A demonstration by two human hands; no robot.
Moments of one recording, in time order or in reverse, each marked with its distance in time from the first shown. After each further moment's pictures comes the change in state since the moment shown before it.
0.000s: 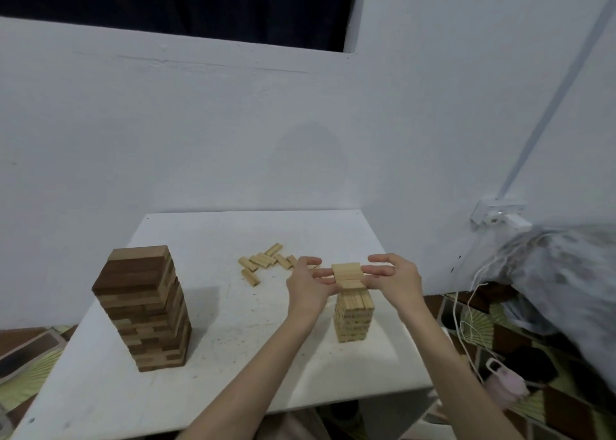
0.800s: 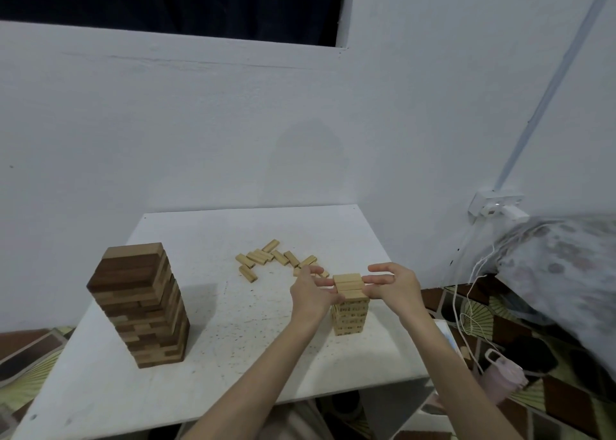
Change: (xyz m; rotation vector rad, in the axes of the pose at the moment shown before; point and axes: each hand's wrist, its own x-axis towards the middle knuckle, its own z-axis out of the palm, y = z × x) left_hand -0.006 -0.018 0.012 0.168 -0.005 -0.067; right_hand -0.003 0.026 -0.011 -0.021 -0.053 0.074
